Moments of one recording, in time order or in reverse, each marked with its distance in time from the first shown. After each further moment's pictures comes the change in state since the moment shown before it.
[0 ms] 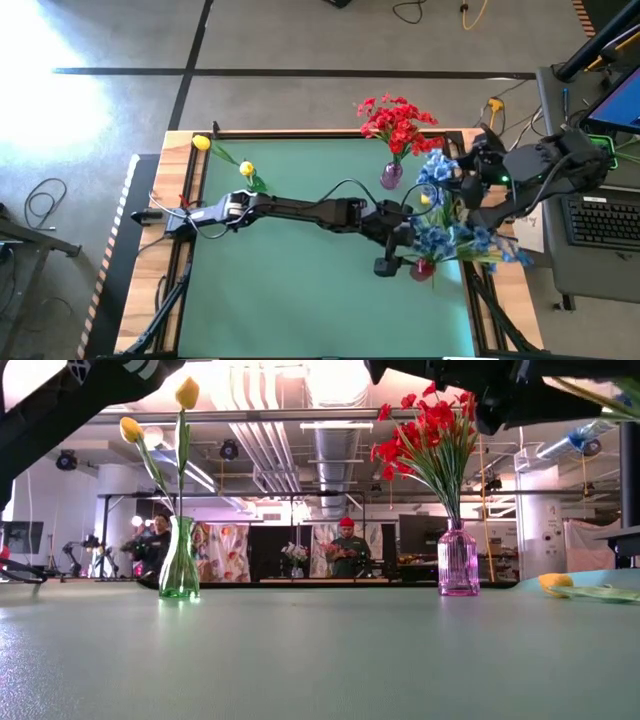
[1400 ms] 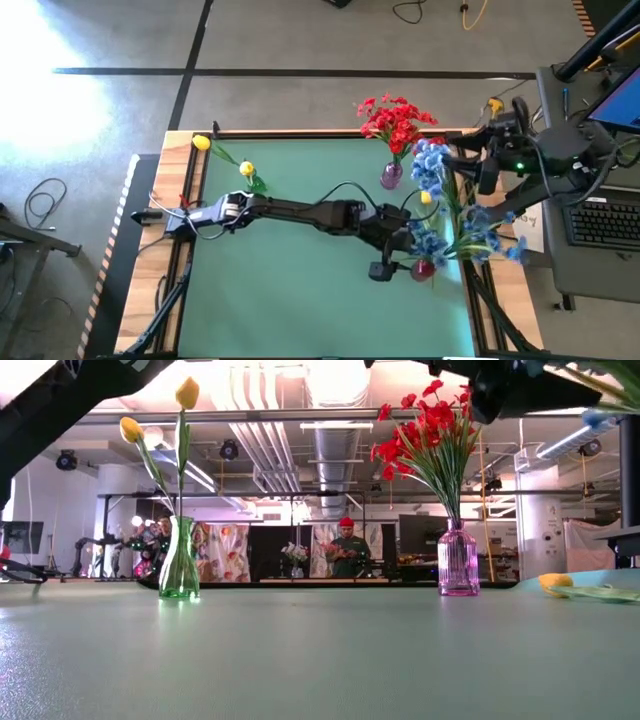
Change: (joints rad) left arm -0.019 -0.030 0.000 -0.074 -0.001 0.016; right arm 0.000 0.023 0.089 0.234 0.097 -0.197
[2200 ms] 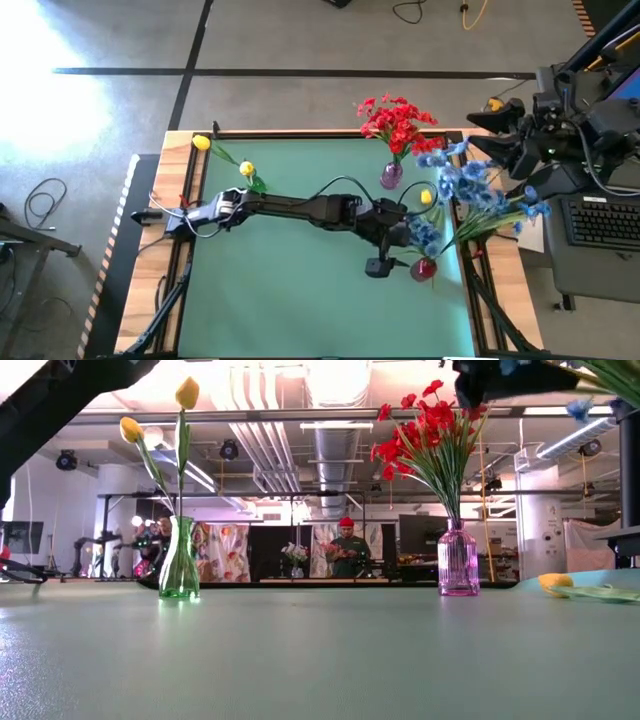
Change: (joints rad) left arm 0.007 -0.051 0.000 -0.072 -0.003 -0.016; right arm 0.000 0.026 0.071 0.200 -0.027 -0.196
